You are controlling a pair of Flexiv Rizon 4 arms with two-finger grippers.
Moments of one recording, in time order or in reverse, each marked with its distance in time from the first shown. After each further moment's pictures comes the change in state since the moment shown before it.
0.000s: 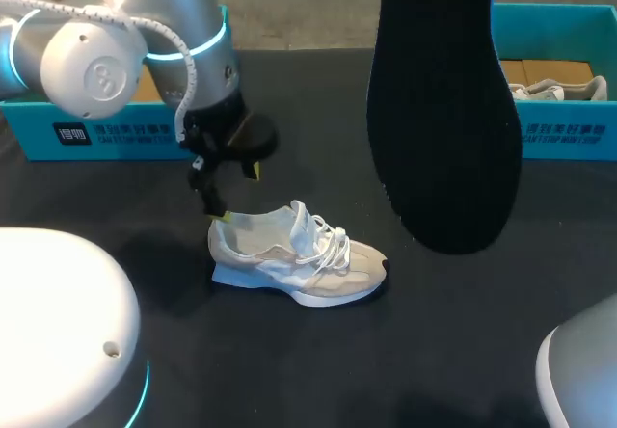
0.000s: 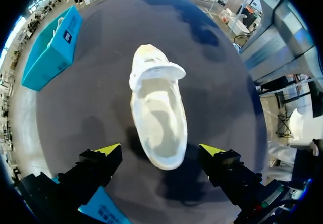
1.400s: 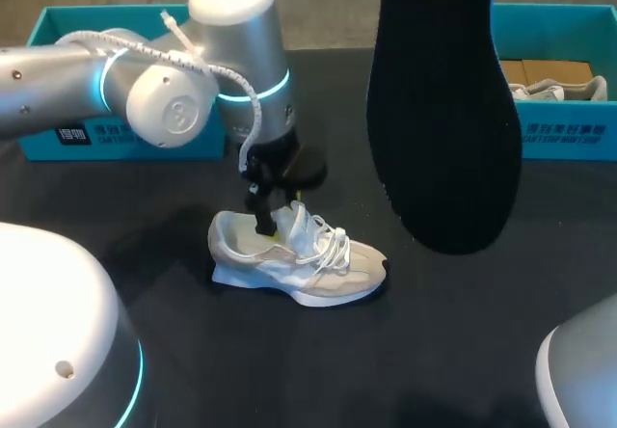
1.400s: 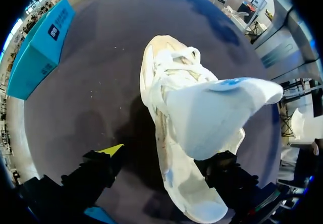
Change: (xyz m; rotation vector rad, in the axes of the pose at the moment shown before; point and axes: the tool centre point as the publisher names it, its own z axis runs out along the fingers) left arm -0.040 -0.034 0.090 -0.013 0.026 0.009; right arm 0.000 0.000 0.000 0.000 0.000 0.000
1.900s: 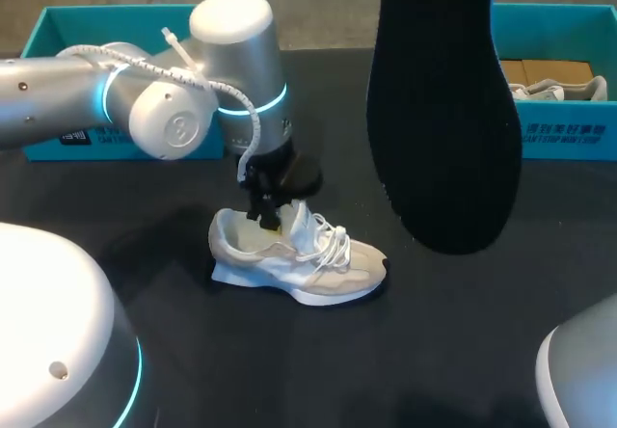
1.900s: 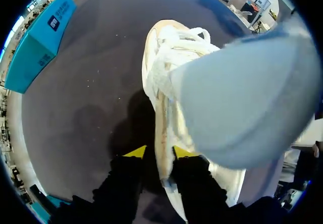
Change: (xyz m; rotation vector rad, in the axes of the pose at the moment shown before) left arm -0.006 0.013 0.021 -0.018 -0.009 -0.021; right arm 0.000 0.000 0.000 0.000 0.000 0.000
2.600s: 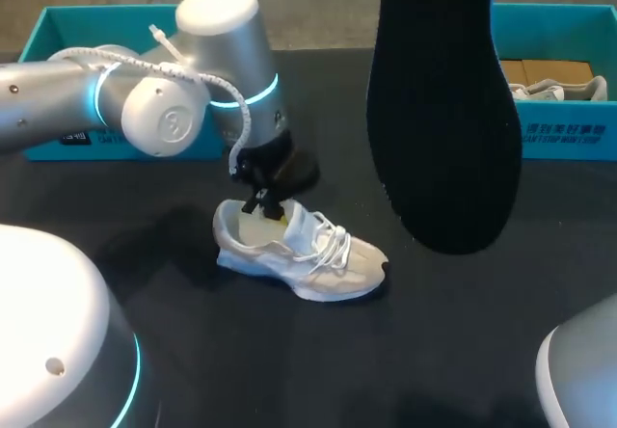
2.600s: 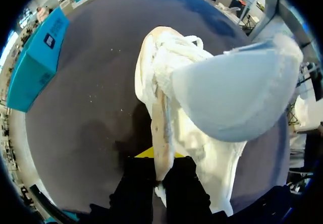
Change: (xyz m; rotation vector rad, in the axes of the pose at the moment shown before) left arm -0.005 -0.009 -0.013 0.073 -0.018 0.143; right arm 0.000 0.000 0.000 0.000 0.000 0.000
